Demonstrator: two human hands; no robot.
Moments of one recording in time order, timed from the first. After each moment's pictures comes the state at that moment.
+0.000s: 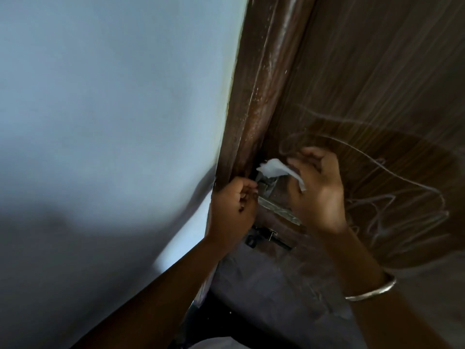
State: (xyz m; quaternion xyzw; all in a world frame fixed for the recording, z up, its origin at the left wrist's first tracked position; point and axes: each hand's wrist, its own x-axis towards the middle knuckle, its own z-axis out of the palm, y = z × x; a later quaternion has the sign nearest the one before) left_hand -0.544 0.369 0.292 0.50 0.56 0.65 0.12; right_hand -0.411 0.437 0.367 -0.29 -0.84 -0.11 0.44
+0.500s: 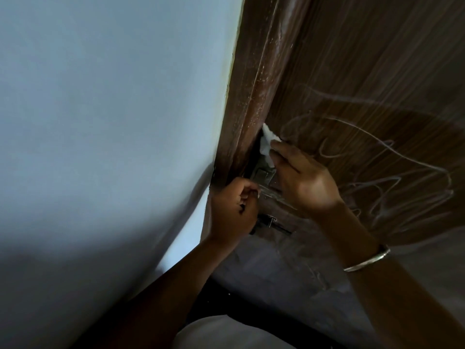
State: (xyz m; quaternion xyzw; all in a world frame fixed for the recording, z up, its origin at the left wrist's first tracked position) left_hand -0.542 0.365 0.283 0.51 0.52 0.68 0.10; right_hand -0.419 0.451 0.350 -0.19 -0.91 -0.21 0.31
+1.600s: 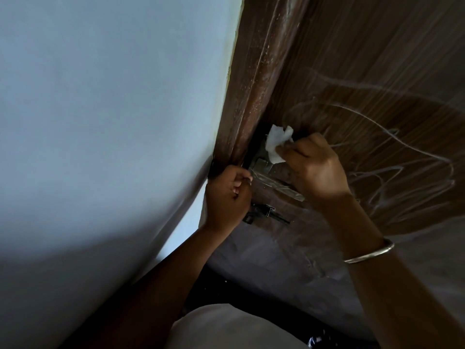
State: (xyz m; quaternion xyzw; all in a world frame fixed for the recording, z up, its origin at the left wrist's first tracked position) left_hand -0.550 0.370 0.270 0.48 0.55 0.67 0.13; right_hand -0.406 0.458 0.354 -0.21 -0.91 -0.24 0.27
